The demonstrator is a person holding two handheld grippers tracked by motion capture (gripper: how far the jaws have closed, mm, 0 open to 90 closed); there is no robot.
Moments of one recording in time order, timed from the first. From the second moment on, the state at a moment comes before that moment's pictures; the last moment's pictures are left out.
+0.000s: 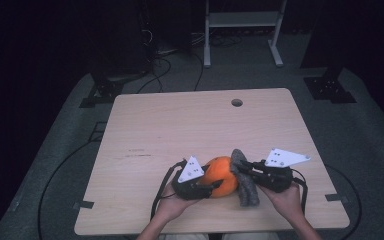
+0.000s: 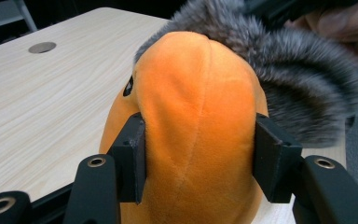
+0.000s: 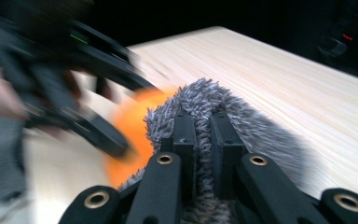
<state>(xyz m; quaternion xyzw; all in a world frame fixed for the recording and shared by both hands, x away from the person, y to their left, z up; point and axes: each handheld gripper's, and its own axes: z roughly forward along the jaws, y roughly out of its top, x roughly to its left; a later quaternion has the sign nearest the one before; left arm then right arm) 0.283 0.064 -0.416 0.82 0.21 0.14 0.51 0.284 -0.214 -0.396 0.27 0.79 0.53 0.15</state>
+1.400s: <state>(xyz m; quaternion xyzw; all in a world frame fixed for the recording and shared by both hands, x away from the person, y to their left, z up) 0.282 0.064 -0.432 0.83 0.19 0.13 0.51 0.293 -0.222 -0.405 0.29 0.79 0.54 0.09</state>
